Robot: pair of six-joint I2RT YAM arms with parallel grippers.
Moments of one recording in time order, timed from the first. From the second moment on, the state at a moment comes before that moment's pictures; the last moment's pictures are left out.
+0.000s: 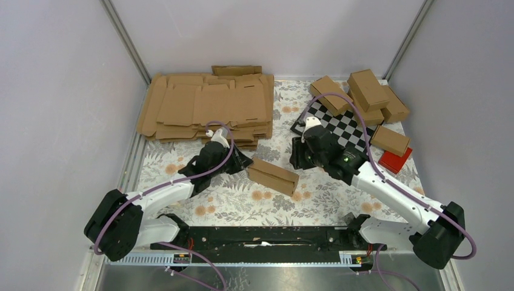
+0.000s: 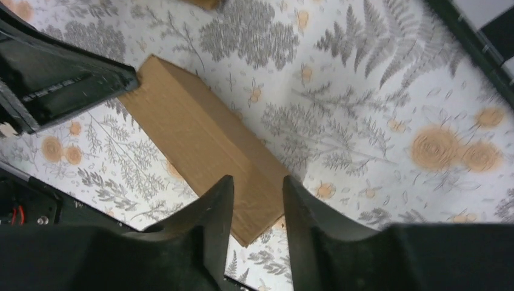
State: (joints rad) left arm -0.62 1.19 0.50 0.19 0.11 -0.89; right arm 0.75 1.14 0.96 -0.57 0.11 0.42
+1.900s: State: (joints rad) left arm -0.70 1.12 0.72 -0.09 0.00 -0.76; right arm 0.74 1.09 0.76 -0.59 -0.12 0.51
